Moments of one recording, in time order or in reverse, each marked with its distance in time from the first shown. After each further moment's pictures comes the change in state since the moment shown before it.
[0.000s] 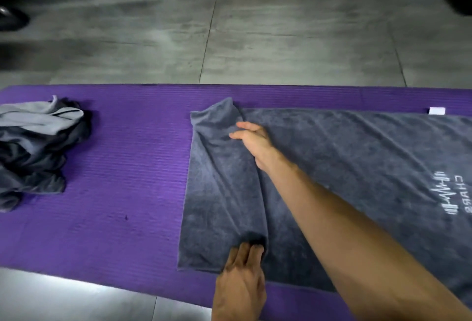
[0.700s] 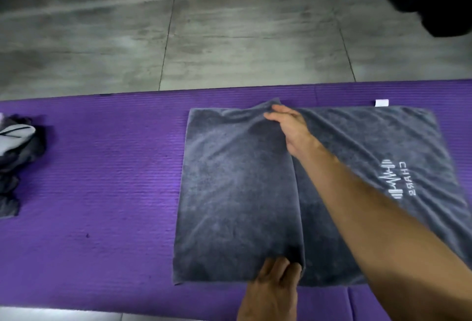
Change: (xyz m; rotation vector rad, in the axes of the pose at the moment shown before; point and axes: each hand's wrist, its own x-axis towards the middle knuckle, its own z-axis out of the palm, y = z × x) left_hand 0.005 0.093 0.049 -0.105 -0.003 0.281; right_hand 0.011 -0.014 -0.165 0.146 0.237 -0.054
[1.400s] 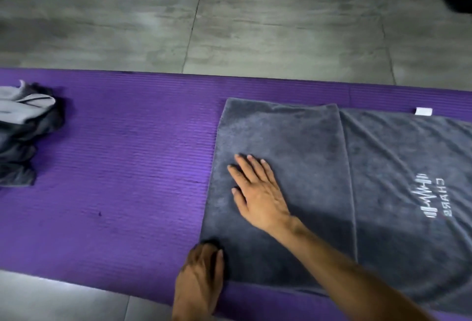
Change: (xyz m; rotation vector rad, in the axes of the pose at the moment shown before) left_hand -0.051 -0.126 -0.041 0.148 0.086 -0.468; right_hand -0.112 0.125 0.064 -1.328 -0.283 -0.879
